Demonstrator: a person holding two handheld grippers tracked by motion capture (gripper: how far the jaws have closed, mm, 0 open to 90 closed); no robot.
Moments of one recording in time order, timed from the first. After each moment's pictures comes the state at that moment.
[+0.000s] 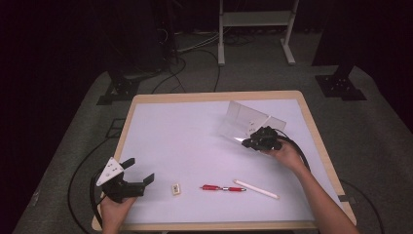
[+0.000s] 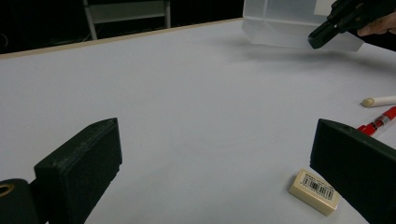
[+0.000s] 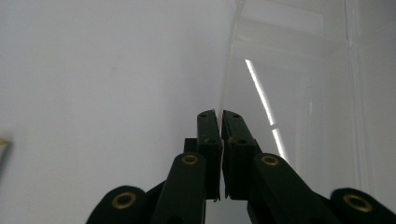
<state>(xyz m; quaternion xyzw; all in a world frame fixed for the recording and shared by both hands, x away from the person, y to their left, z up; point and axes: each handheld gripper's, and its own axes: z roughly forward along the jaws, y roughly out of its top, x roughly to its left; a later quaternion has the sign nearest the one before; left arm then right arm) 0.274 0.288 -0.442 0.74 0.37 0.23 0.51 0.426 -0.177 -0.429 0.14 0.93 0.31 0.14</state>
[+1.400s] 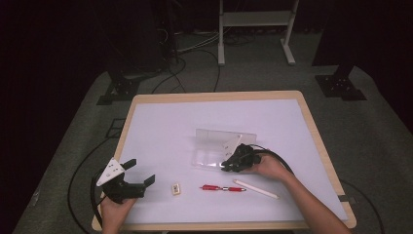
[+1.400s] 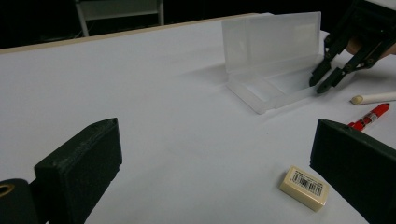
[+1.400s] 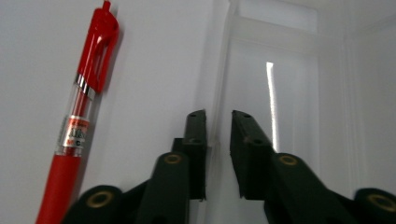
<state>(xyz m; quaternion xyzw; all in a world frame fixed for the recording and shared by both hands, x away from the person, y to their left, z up) 0.272 0.287 -0.441 0.74 0.37 0.23 0.52 0.389 -0.108 -0.451 0.00 0.96 0.29 0.05</state>
